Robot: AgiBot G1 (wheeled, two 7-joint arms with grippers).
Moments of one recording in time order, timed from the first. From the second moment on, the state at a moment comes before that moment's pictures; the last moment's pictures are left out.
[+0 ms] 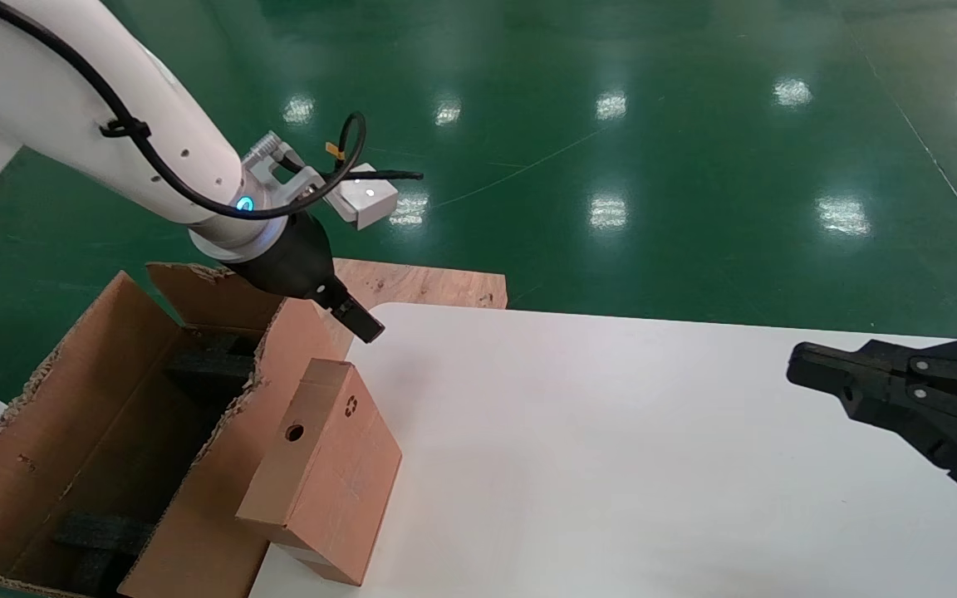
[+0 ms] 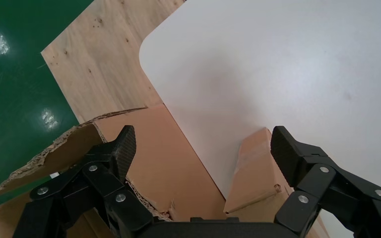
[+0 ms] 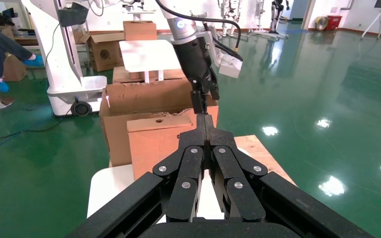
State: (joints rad) left arm -1.94 0.88 1.21 -1.32 1.99 1.59 -1.52; right arm 1.08 -0.57 -0.36 1.24 -0.66 -1.44 0.13
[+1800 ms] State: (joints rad) left arm -2.12 0.88 1.58 -1.22 1.69 1.58 -1.42; right arm 1.08 -0.57 -0.36 1.24 -0.66 -1.44 0.13
